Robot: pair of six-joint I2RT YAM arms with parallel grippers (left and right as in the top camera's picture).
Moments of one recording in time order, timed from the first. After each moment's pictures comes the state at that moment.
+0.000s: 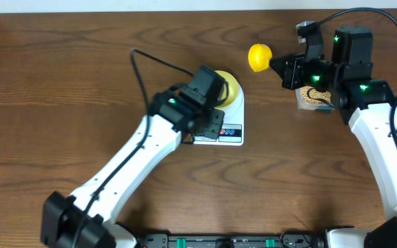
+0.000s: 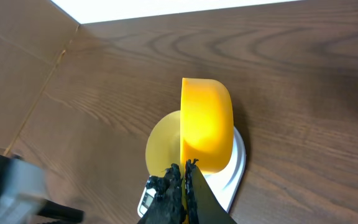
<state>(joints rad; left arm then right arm) -0.62 1.58 1.35 -0.96 0.05 -0.29 0.10 1.50 1.28 -0.45 -0.63 0.17</state>
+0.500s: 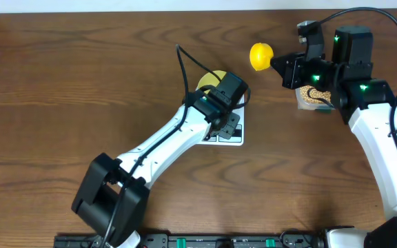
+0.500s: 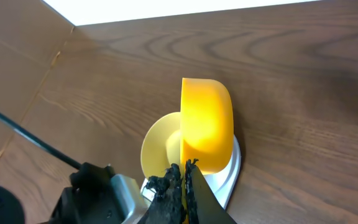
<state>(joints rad) -0.69 1.79 1.35 -0.80 -0.05 -0.18 0.10 1.50 1.28 -0.45 -0.61 0.17</state>
